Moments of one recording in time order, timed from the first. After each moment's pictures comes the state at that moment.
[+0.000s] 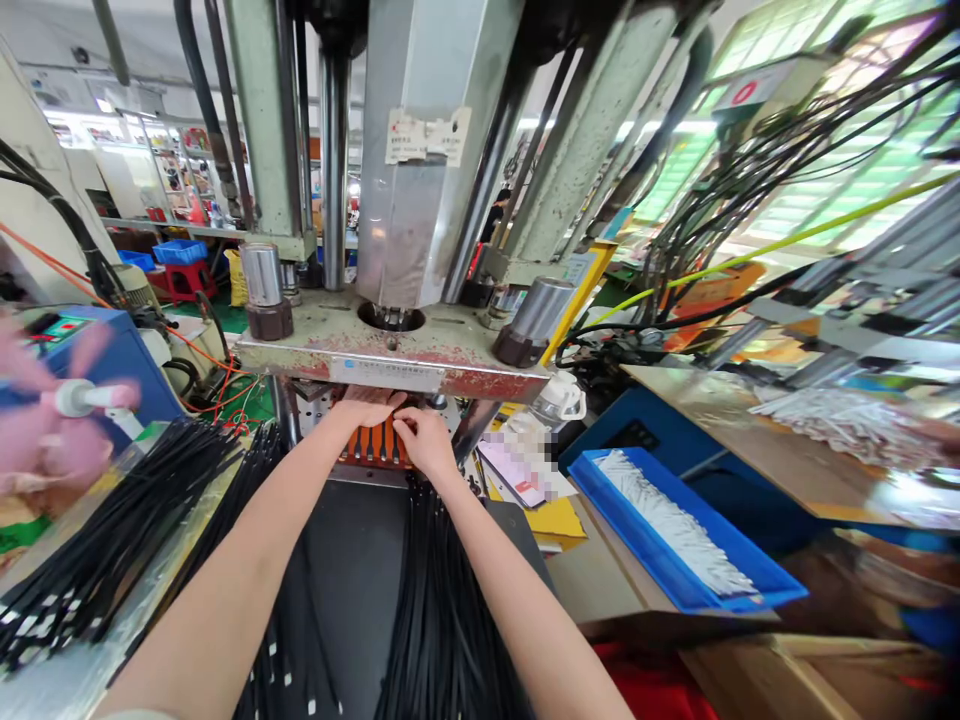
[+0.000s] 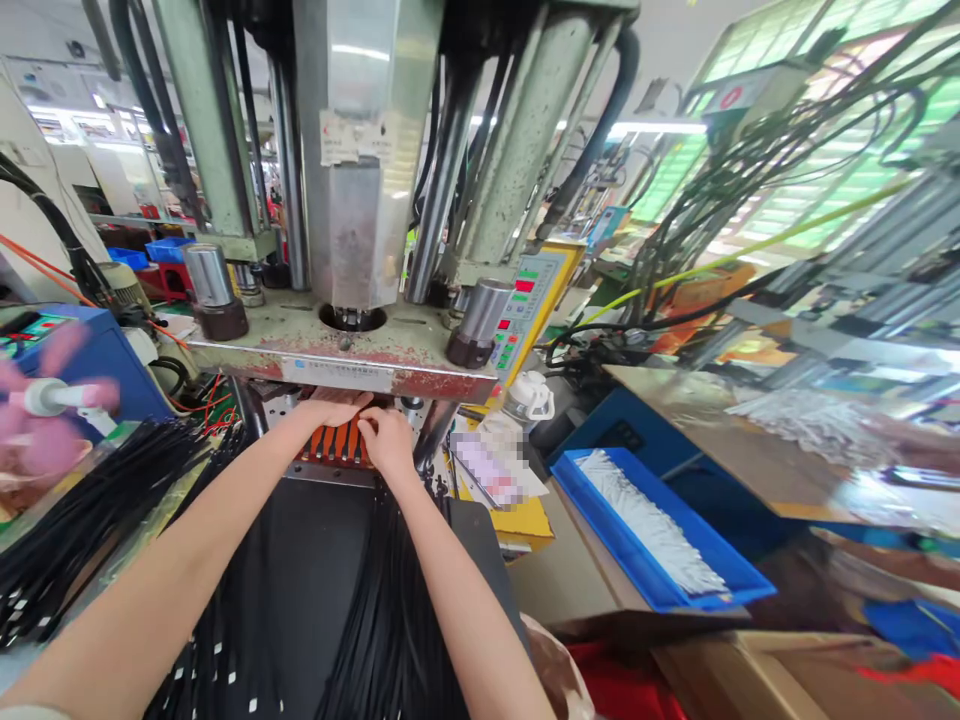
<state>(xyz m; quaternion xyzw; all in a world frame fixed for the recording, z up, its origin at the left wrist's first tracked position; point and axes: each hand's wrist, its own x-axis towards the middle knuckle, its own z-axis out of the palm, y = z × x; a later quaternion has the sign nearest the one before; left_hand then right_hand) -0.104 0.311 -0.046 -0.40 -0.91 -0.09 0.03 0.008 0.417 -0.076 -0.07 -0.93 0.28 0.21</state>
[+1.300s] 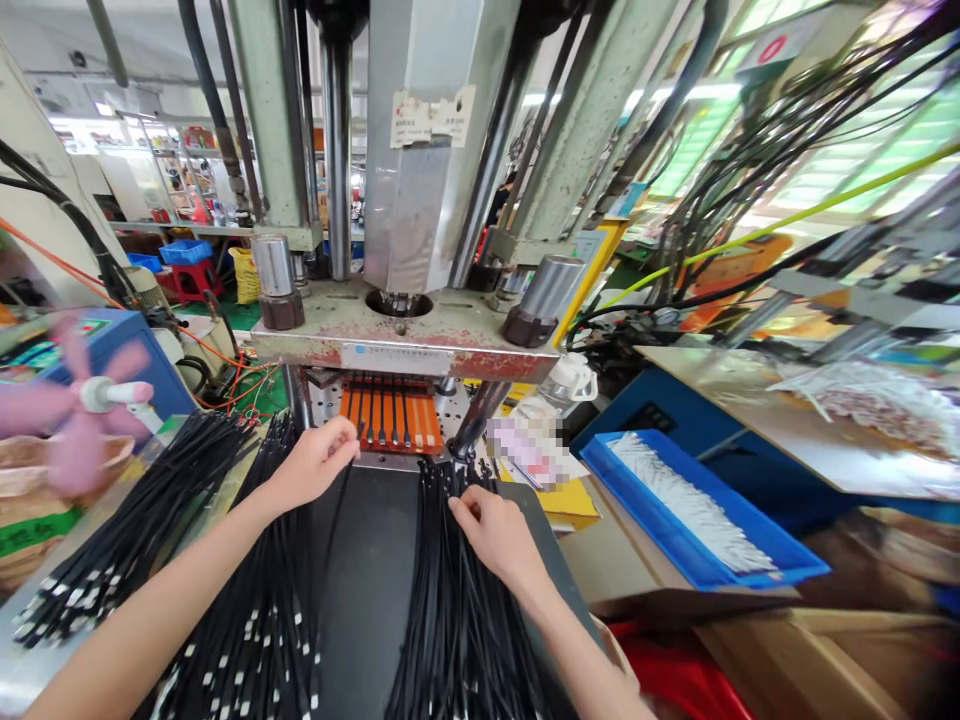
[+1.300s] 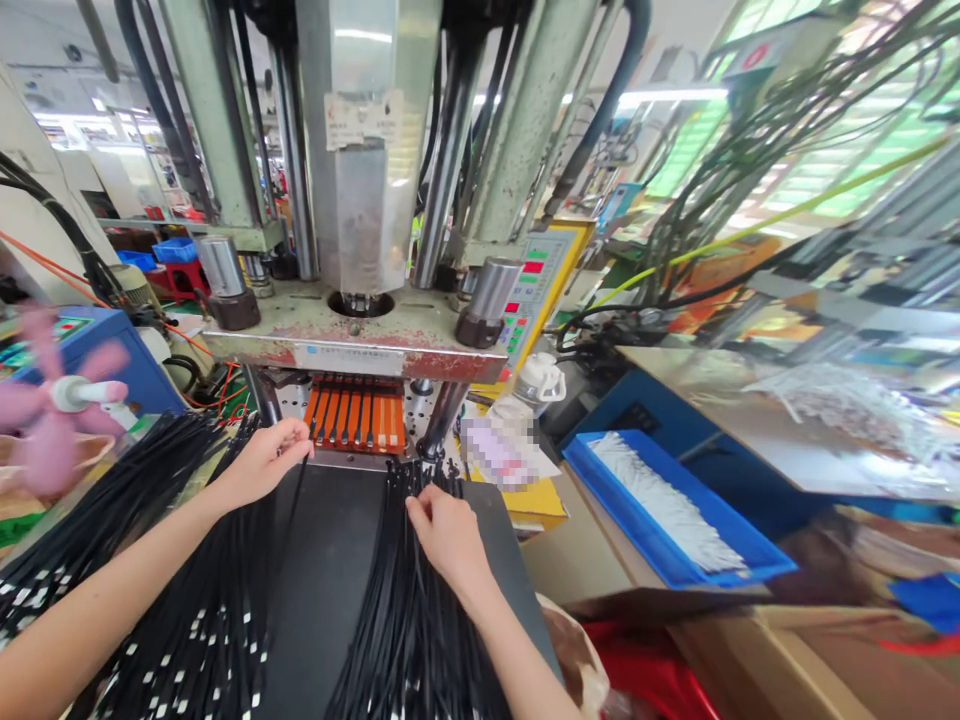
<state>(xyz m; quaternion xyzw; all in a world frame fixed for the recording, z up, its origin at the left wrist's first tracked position) 0.014 0.177 -0.037 -0.36 -0.81 -0.46 -0.07 0.148 0.416 -0.101 -0.15 -0.96 0.25 0.06</state>
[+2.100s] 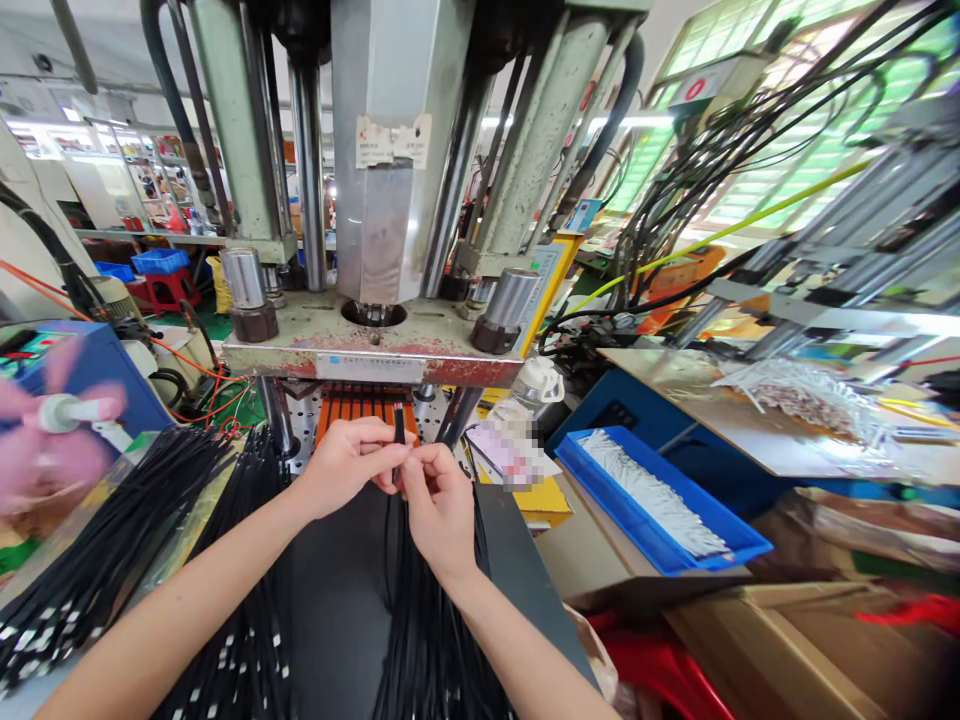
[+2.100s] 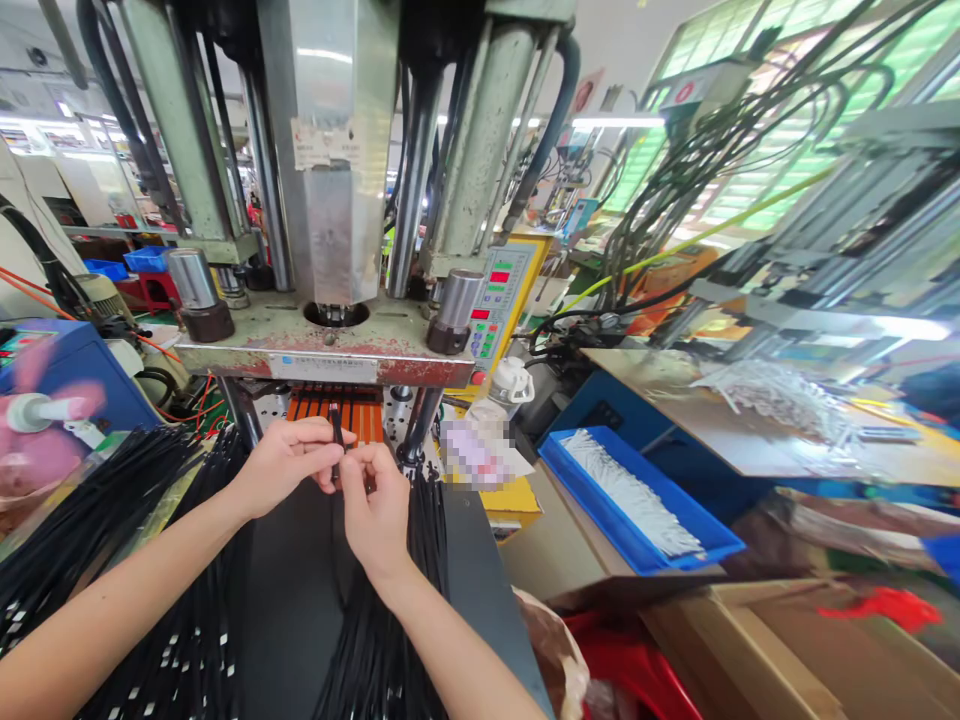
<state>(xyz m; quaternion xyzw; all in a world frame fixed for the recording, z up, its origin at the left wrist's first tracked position) 0.048 0.241 0.009 -0.33 -0.63 -0.67 -0.21 0.124 0.350 -0.038 -0.03 -0.73 0.59 0.35</state>
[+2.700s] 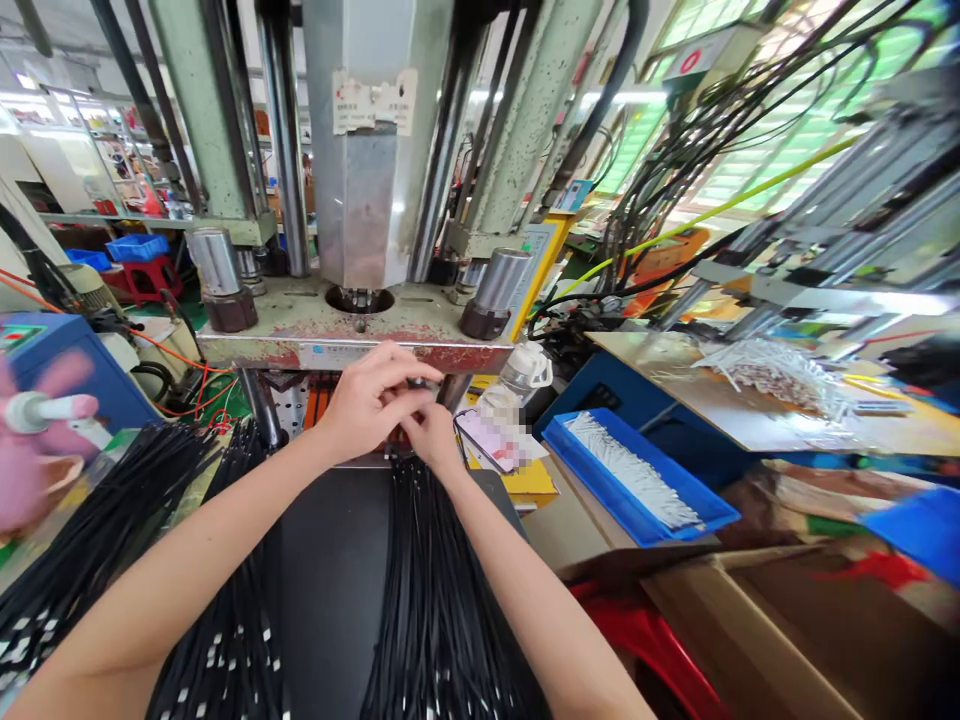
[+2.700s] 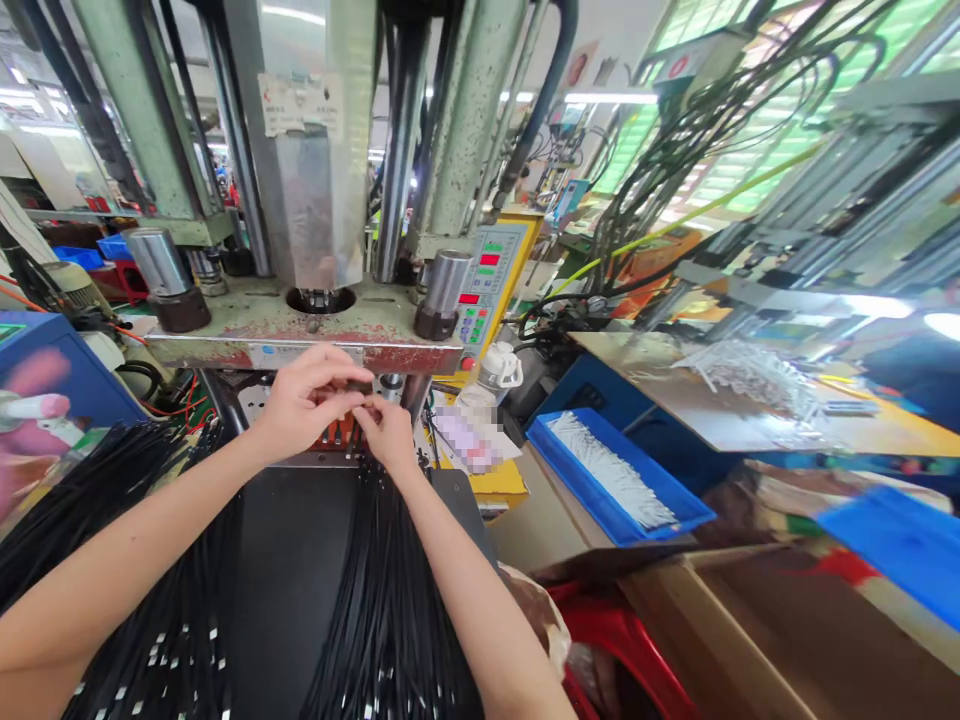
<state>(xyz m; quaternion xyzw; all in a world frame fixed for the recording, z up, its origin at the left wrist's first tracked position) 0.015 0.281 0.032 -0.54 -0.65 -0.52 0.14 0.042 0.430 -0.077 -0.05 -0.86 0.43 0.28</state>
